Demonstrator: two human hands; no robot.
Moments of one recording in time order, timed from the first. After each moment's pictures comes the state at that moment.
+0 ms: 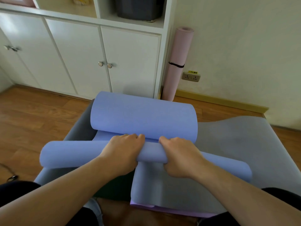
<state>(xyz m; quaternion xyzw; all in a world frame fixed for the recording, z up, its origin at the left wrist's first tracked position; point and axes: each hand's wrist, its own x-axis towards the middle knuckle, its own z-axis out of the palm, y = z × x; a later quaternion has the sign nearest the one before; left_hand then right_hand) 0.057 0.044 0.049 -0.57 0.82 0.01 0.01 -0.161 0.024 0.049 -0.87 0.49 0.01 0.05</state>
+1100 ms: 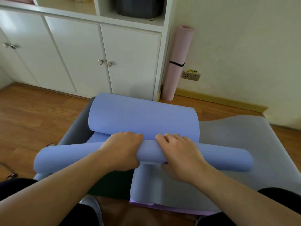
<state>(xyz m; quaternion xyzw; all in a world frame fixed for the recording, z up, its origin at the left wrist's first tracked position) 0.060 0.037 0.058 -0.58 0.81 0.10 0.04 -0.162 0.034 0.043 -0.90 0.44 -0.02 -0.04</state>
